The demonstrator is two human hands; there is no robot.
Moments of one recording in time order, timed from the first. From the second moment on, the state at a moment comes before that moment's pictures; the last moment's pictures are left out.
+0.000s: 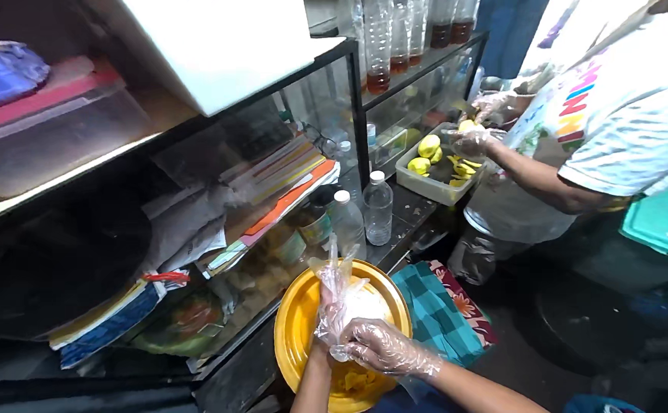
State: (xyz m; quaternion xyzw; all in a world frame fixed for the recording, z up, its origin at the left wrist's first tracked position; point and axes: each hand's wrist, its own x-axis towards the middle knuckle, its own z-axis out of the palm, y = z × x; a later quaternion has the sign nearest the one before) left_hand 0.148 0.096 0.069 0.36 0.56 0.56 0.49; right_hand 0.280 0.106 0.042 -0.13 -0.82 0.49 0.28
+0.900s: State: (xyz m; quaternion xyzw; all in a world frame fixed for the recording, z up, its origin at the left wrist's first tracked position) left_hand 0.136 0.085 0.028 0.36 0.51 0.62 0.47; right_hand 0.287 0.101 0.041 -0.17 -0.76 0.57 0.26
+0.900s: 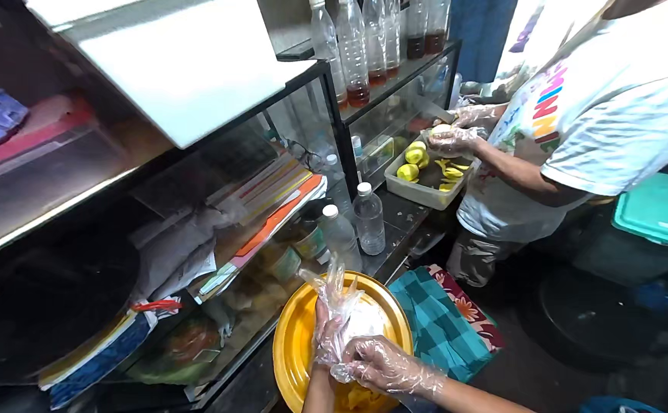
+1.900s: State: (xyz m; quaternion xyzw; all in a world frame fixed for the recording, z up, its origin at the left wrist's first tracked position) left_hand 0.118 0.080 0.052 0.20 0.32 0.70 0.61; right_hand 0.306 0.103 0.037 -0.37 -0.59 0.62 0.36
